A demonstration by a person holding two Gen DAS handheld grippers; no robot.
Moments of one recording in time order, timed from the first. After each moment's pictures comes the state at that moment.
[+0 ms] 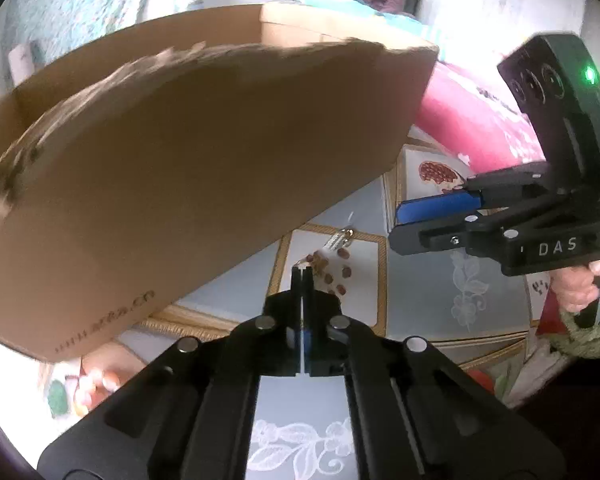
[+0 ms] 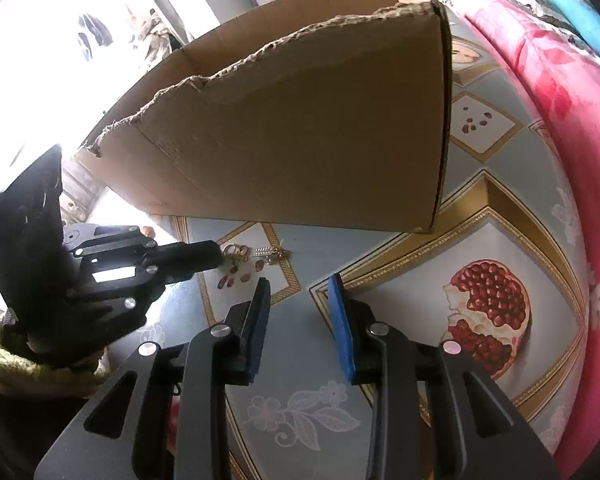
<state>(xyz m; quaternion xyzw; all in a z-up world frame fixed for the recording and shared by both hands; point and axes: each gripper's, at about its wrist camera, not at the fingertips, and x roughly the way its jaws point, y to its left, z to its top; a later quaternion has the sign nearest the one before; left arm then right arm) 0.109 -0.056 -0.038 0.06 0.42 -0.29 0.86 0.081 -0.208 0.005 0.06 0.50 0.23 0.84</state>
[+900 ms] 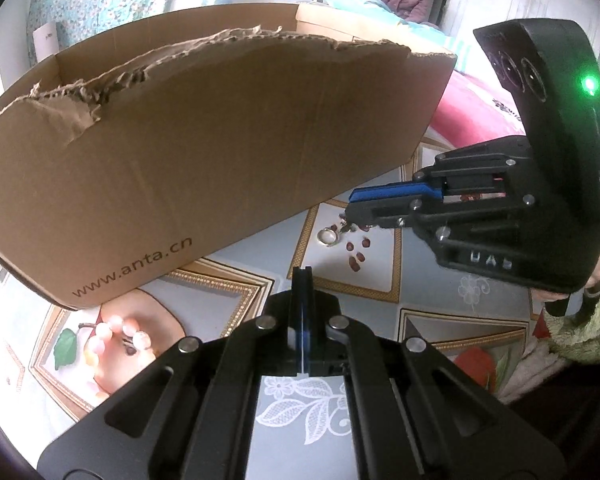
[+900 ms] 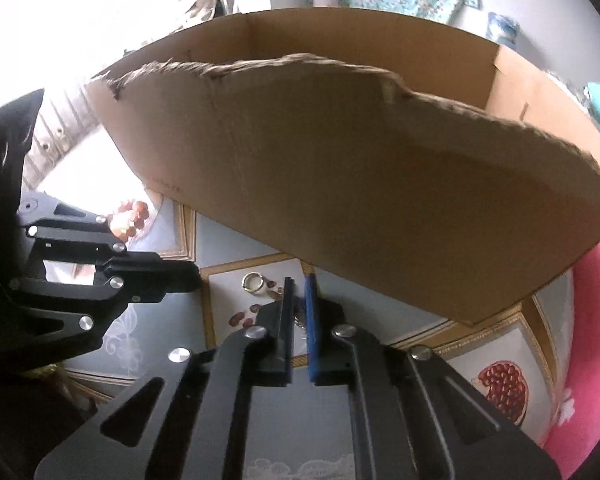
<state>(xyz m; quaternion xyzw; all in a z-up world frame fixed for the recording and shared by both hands) 0.082 -0.042 -0.040 0.05 0.43 -0.26 0.87 0.093 -0.142 0.008 -0.09 0.45 0.25 0.85</state>
